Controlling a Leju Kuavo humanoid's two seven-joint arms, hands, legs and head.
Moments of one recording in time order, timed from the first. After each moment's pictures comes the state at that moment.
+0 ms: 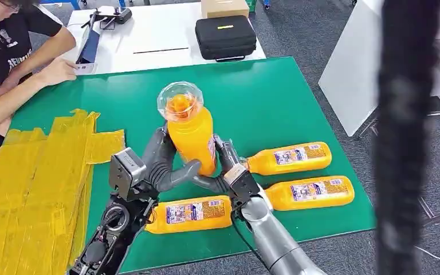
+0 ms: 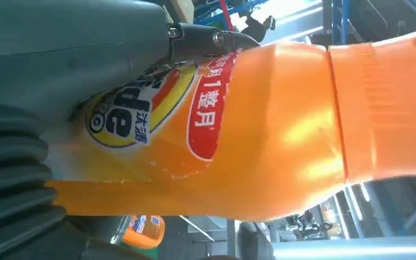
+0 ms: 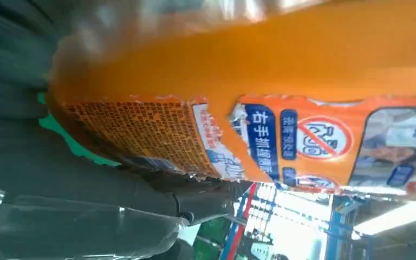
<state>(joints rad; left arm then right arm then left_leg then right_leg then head) -0.34 -0.13 -0.58 -1.49 -0.08 -0.05 -0.35 -0.34 0.18 0.42 -1.07 0.20 -0.09 -0.69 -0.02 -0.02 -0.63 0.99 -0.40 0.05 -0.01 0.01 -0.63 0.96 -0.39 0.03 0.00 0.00</state>
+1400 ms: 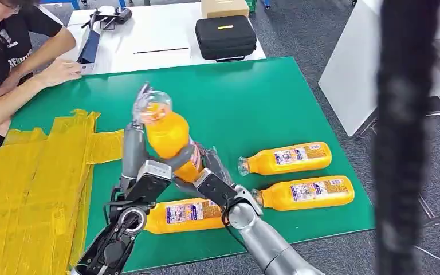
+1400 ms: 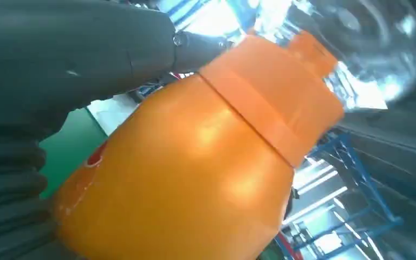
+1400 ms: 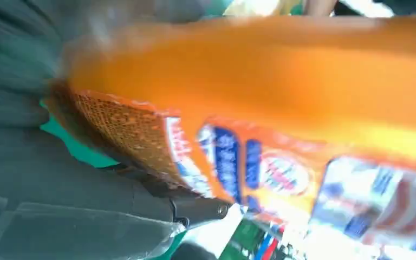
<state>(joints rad) -0.35 -0.15 -0.53 -1.37 -0.57 0.60 -0.40 -0.36 0.18 0.53 -1.01 0.31 -0.24 -0.54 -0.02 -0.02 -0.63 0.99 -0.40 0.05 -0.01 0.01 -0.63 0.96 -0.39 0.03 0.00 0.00</state>
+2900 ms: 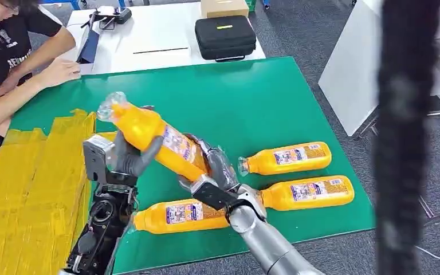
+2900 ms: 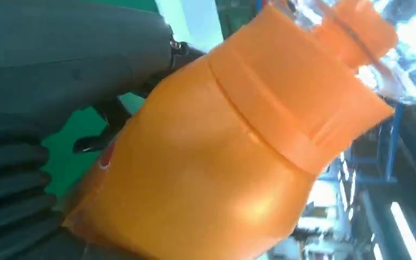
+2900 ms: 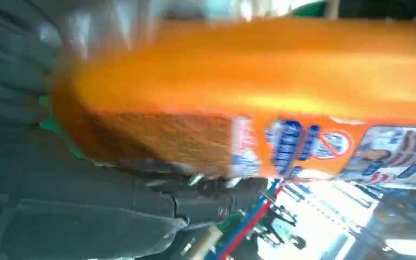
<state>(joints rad) -0.33 -0.14 -0.33 -1.34 -0.05 0.15 -0.42 -0.34 0.17 0.53 -1.05 0.42 -0.39 -0.52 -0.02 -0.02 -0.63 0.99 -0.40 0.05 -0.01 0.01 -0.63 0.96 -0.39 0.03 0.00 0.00</state>
